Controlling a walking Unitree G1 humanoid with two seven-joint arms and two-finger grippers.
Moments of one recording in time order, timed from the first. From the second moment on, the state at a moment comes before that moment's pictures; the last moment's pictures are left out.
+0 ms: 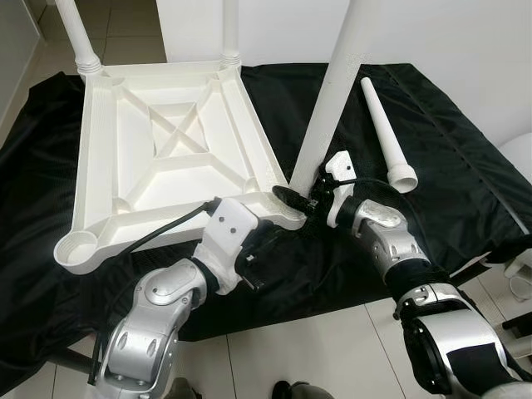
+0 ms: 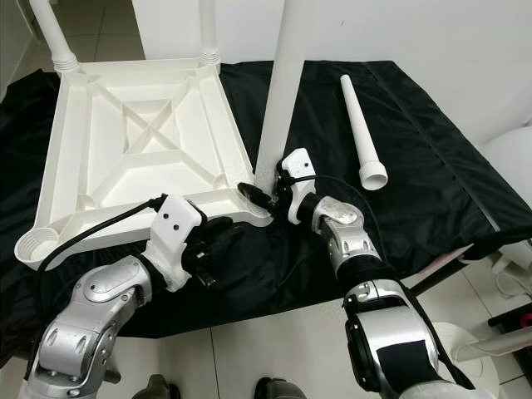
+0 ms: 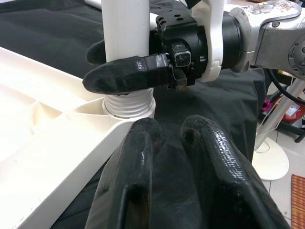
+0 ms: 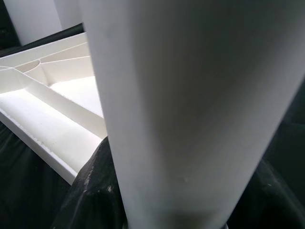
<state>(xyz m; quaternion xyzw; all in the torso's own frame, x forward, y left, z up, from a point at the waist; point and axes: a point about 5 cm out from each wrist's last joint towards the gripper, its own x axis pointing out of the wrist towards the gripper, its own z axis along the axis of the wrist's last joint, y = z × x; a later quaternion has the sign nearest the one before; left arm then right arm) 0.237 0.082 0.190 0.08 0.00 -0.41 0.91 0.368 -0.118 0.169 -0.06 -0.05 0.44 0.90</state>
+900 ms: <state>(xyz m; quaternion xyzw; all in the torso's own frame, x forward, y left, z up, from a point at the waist) 0.234 0.082 0.187 0.07 0.00 -0.41 0.91 0.366 -0.081 0.164 0.02 -0.03 0.24 0.97</state>
